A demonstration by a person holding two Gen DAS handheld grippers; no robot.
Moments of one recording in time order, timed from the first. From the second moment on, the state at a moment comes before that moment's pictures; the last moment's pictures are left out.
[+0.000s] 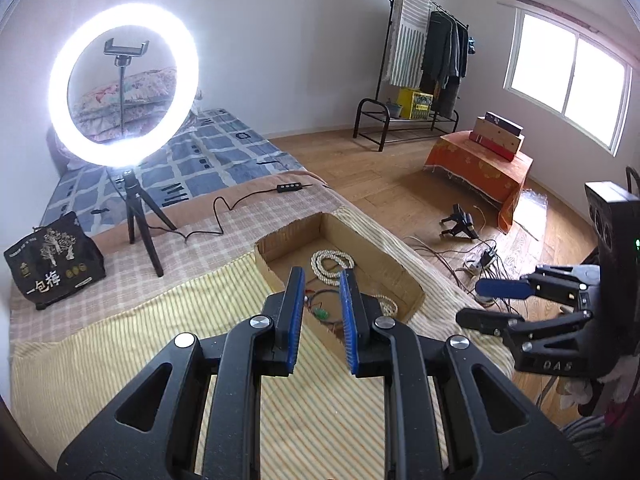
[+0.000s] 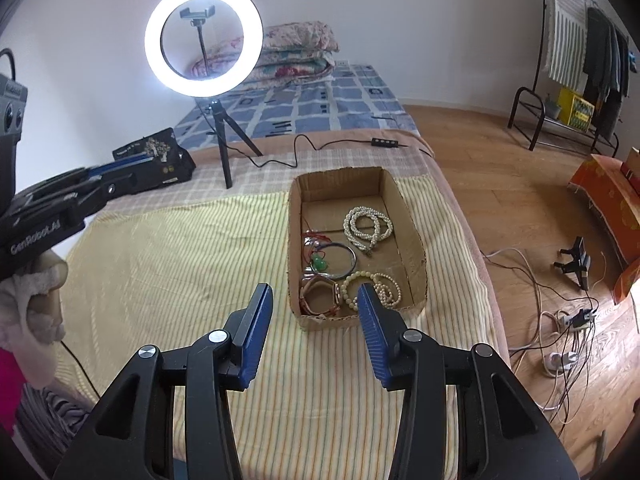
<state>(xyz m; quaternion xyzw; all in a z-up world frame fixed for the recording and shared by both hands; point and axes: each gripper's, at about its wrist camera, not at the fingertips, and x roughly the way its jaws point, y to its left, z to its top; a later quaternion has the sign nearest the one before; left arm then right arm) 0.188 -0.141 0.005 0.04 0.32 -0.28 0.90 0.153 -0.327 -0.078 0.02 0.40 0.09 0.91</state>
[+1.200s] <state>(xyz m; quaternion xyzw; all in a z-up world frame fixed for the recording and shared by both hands) 0.077 -0.087 0.010 0.04 0.24 -0.21 0.95 0.093 -0.304 -0.064 -0.03 0.25 -0.05 0.97</state>
